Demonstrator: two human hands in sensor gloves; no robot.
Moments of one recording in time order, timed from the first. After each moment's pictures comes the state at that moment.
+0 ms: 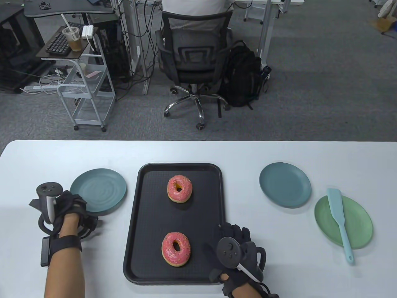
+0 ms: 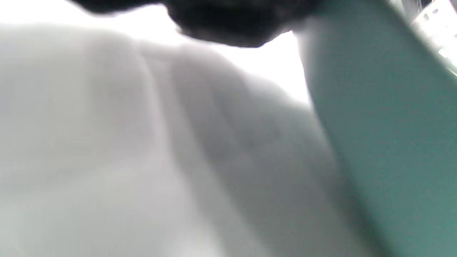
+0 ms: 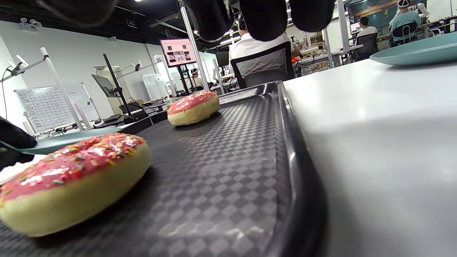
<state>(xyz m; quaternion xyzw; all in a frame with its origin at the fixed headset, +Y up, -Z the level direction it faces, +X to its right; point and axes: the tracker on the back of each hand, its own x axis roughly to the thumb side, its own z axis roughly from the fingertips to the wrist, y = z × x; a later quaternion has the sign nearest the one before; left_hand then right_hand) -0.448 -0.762 -0.404 -0.03 0.41 0.36 0.84 0.087 -0.717 -0.266 0.09 -0.02 0.98 0.17</state>
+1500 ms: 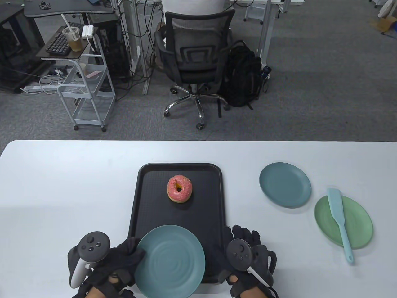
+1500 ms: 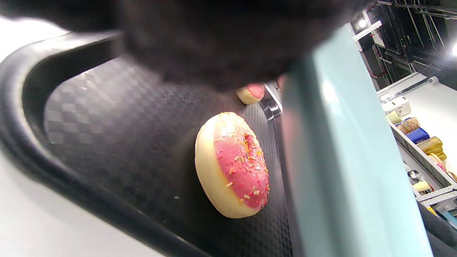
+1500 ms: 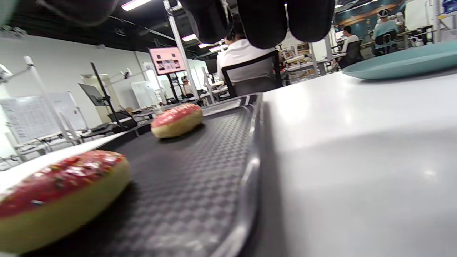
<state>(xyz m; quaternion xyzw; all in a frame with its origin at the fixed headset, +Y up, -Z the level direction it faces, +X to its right) -0.250 -0.709 -0.247 -0.13 -0.02 0.45 0.89 0.105 -0.705 -0.254 0.08 -0.04 0.98 0.18</state>
